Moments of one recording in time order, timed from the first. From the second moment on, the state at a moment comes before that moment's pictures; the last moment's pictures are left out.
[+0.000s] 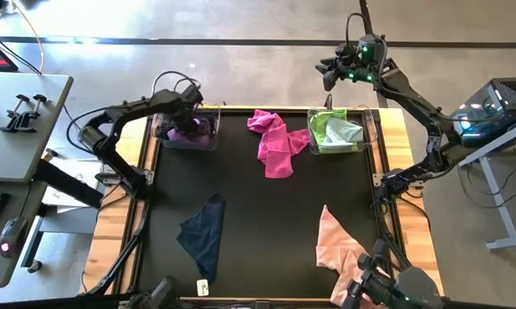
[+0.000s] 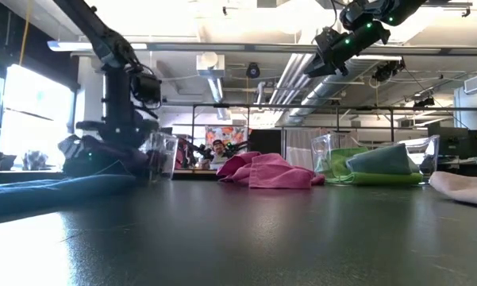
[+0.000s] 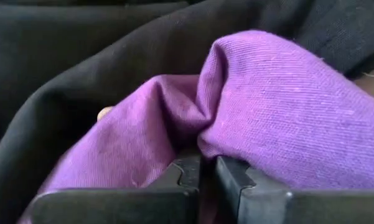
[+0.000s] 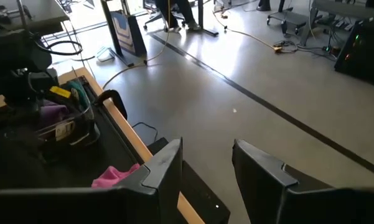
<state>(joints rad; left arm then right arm) 0.93 1.61 1.02 -0.89 -0.05 -0.51 -1.05 1.44 1.33 -0.29 -0.41 -0.14</state>
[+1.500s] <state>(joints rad) 0.96 1.49 1.29 -1.05 -0.04 -0.46 -1.05 1.44 1.33 -0.30 -0.41 -0.14</state>
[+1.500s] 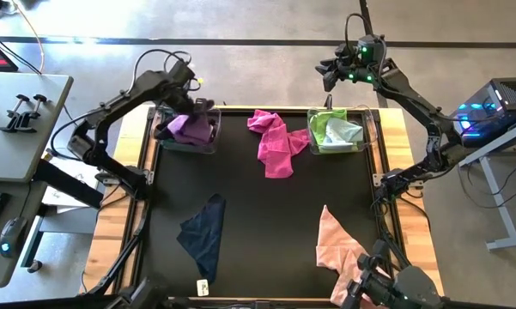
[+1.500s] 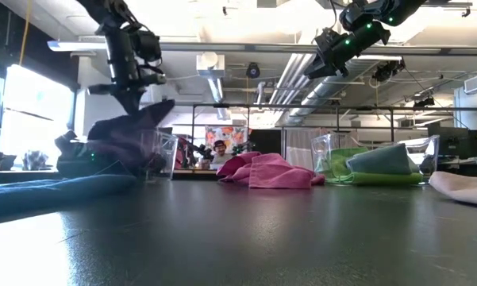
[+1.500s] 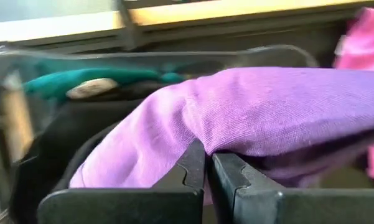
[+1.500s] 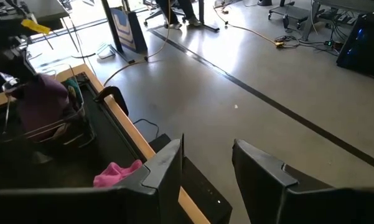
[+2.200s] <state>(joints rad) 0.95 1.75 1.31 -1.06 0.00 -0.36 -1.05 1.44 1.33 -0.31 -0.41 -0.16</state>
